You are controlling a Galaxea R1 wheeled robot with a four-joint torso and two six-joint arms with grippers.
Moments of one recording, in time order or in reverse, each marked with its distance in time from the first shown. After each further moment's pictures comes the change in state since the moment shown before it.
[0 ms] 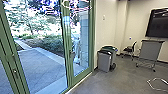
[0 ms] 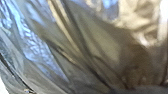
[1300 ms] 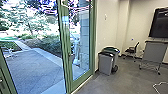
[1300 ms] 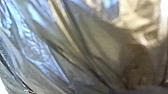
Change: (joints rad) left arm 0.019 -0.003 0.000 0.000 -0.045 0.053; right arm -0.031 0.010 -0.001 -0.032 0.036 0.000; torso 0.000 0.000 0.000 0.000
